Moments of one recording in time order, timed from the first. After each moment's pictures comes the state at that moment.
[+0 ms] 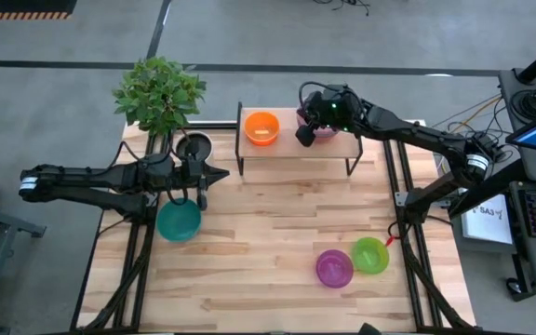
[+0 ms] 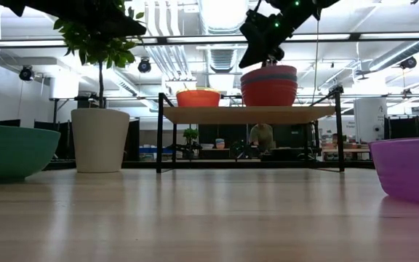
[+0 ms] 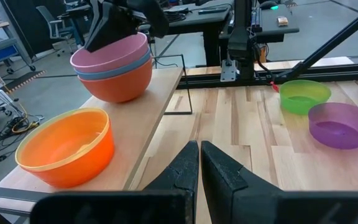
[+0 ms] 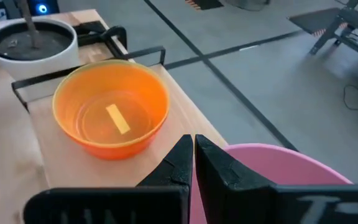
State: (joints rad) left arm 0.05 0.80 0.63 -0.05 -0.21 0.12; right arm -0.51 1.47 1.33 -0.33 0.12 -0.10
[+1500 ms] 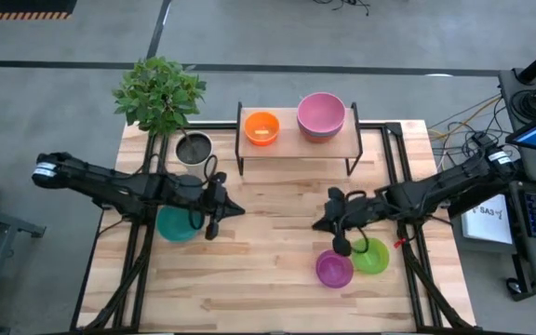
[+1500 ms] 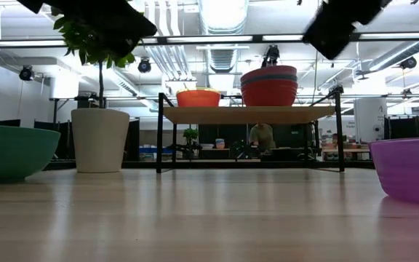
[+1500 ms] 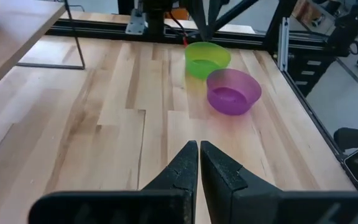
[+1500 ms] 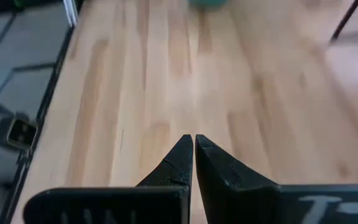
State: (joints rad) left arm -0.14 1.08 0.72 -0.06 -0.04 -0.14; right arm 0.32 1.17 0.83 -0.28 0.13 0.35
